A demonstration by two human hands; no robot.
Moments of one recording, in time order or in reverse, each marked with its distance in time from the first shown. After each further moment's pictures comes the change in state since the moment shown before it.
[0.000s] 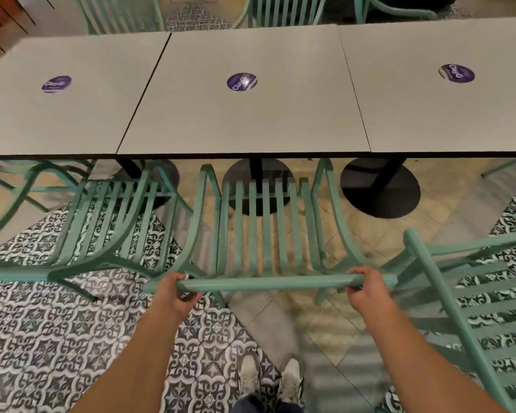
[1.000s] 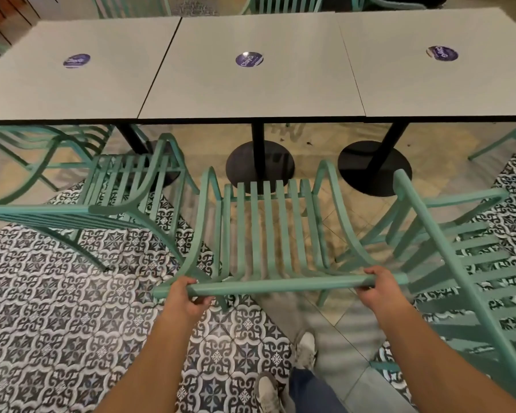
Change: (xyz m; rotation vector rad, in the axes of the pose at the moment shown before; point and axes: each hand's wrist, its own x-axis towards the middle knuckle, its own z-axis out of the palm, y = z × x) left_hand -0.048 -0.080 -0.144 -0.100 0.018 -0.071; right_hand -0.057 0.074 -0.134 0.073 -0.019 0.018
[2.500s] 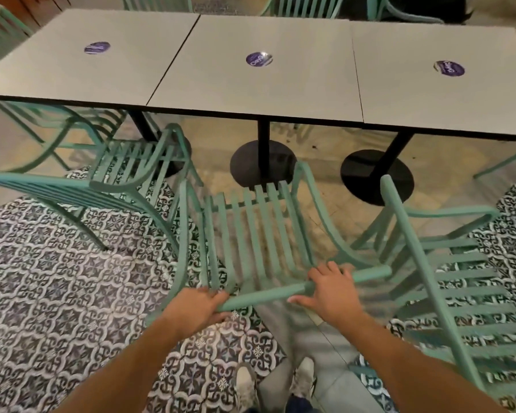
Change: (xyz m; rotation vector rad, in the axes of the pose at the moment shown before) left_hand -0.015 -0.066 -0.038 2.555 -0.461 1.392; right_hand -0.021 0.017 -0.037 -2.158 -0.371 -1.586
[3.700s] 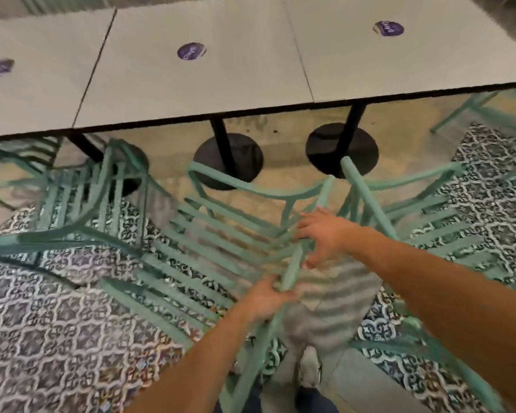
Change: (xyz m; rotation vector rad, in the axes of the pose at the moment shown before) left_hand 0.149 0.111 -0.044 -1.265 -0.234 -0.246; right_hand 0.101 0.103 -0.048 -0.023 -0.487 -0.242
